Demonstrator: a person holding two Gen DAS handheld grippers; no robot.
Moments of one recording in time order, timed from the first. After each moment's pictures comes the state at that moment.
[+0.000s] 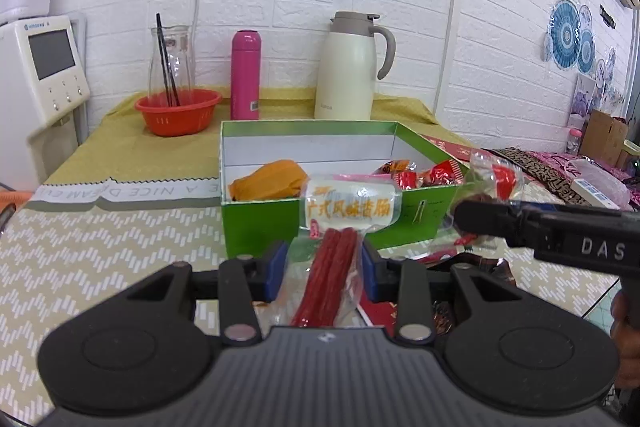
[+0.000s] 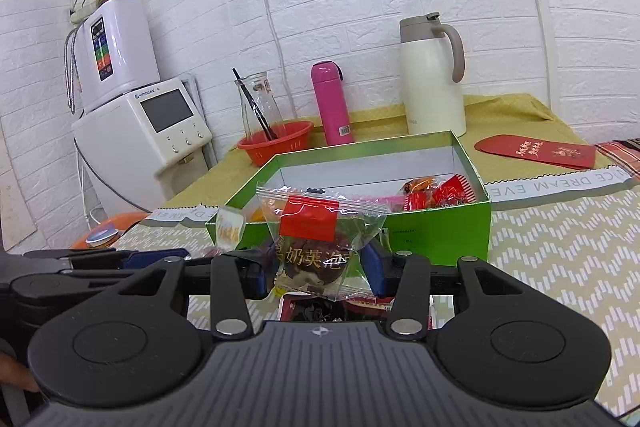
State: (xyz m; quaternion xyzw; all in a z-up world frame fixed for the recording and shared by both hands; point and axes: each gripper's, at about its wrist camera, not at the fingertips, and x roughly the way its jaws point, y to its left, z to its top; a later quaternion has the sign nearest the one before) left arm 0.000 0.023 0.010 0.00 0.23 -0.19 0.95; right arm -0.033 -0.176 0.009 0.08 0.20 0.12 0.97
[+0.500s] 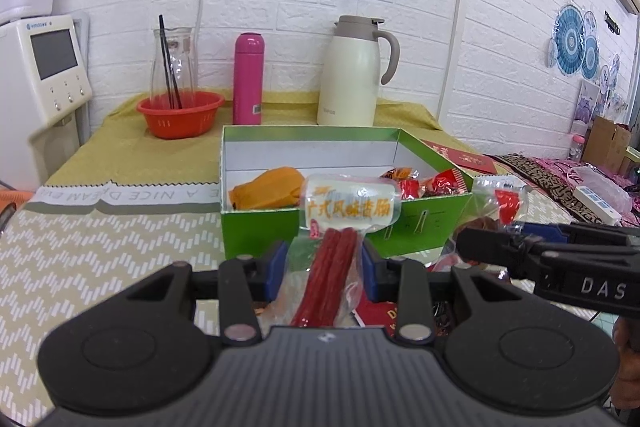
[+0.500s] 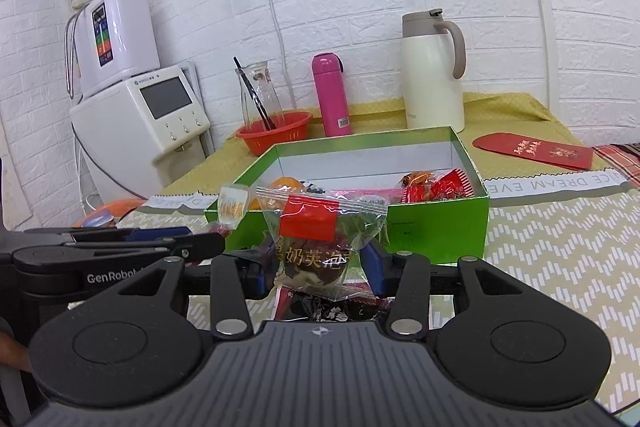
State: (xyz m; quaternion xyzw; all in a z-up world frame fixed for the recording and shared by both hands) left arm 0.008 0.023 0.013 -0.01 0.23 -0.19 0.96; right arm -0.034 -0.172 0.010 0.06 0.21 0.12 0.97
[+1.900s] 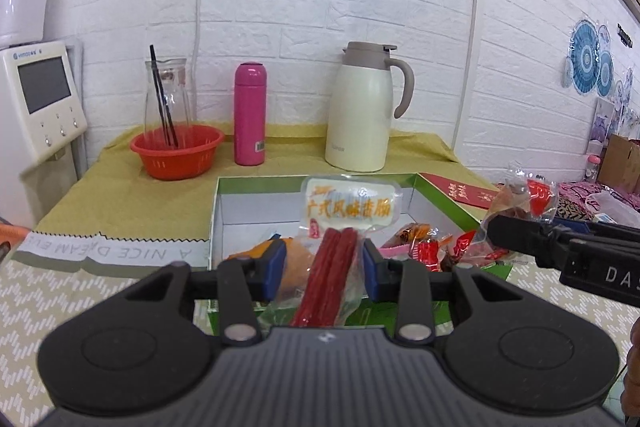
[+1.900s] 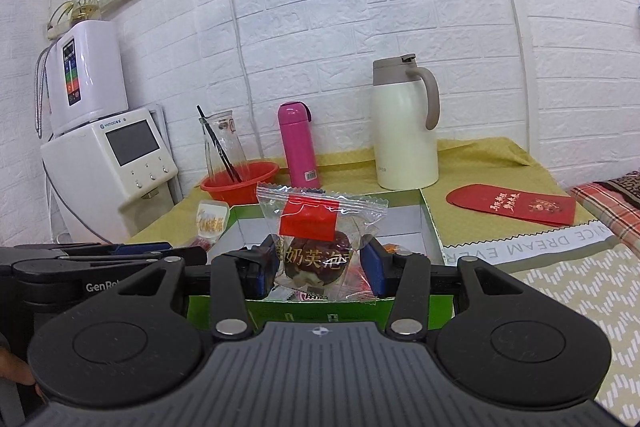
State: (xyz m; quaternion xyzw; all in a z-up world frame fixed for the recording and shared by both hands) left arm 0.067 -0.001 0.035 -0.01 0.20 -0.17 0.96; right arm 0.005 -0.198 0.030 0.06 0.15 0.08 0.98
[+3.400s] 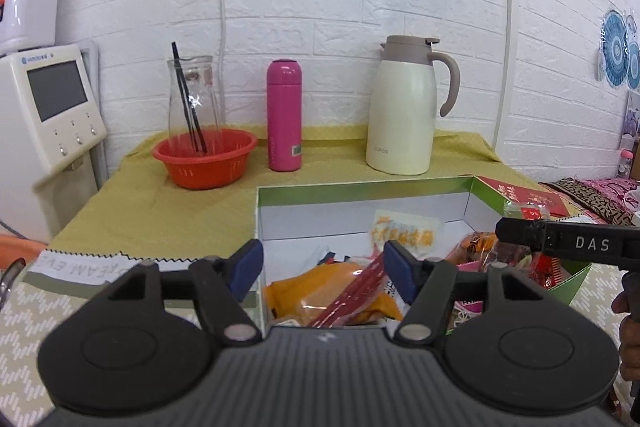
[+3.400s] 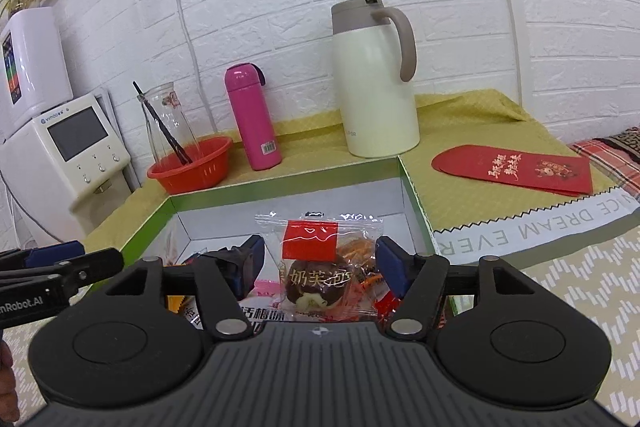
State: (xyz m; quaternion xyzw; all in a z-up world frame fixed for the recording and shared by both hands) left arm 0.106 0.018 0.025 0.01 0.19 -0.13 0.97; right arm 0.089 -0.214 0.001 0.10 0.20 0.04 0.97
